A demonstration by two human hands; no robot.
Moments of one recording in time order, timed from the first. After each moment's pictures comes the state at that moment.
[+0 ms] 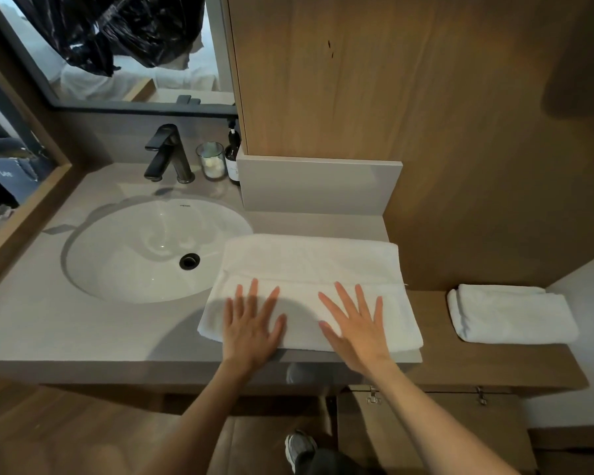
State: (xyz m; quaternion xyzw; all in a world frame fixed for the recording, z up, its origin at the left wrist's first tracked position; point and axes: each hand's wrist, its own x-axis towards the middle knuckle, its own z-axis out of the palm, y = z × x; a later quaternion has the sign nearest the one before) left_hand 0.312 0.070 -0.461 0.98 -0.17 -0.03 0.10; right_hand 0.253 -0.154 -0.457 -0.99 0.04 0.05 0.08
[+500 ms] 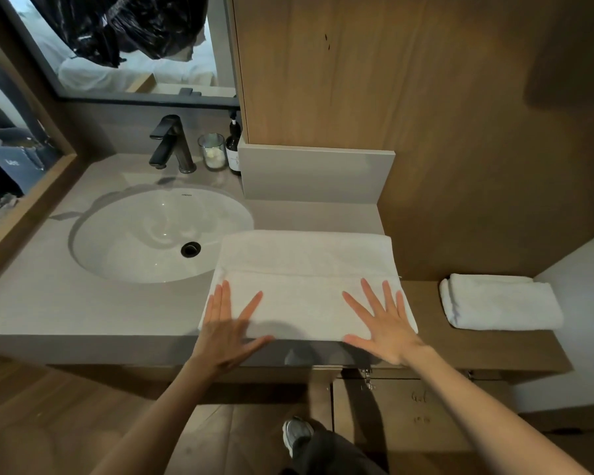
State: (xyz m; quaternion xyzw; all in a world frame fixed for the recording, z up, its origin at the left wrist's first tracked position) left_hand 0.283 0.128 -0.456 0.97 -0.24 -0.04 0.09; right_hand 0.206 -0.208 -0.445 -0.99 -0.02 0.15 0.05
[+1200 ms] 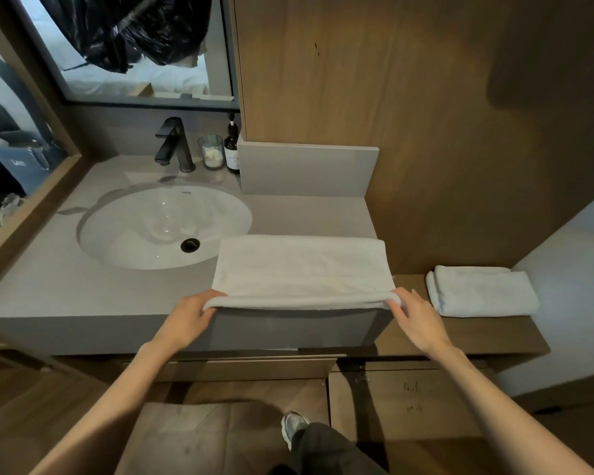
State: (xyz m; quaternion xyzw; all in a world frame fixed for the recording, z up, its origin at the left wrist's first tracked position) left_hand 0.275 0.191 -0.414 0.93 -0.20 -0.11 0.30; right_hand 0.136 -0.219 -0.409 -0.96 0.16 0.01 0.25
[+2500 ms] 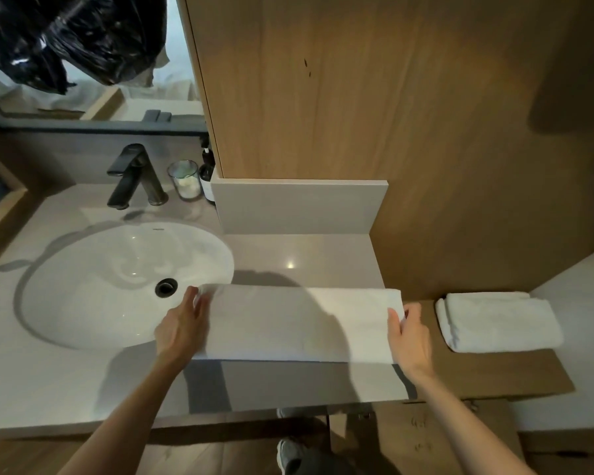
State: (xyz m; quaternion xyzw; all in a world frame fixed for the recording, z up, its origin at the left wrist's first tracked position) left_hand 0.414 0.113 -0.436 0.98 0.02 -0.02 0.21; right_hand 0.267 -0.247 -0.439 -0.87 0.34 -0.08 0.36
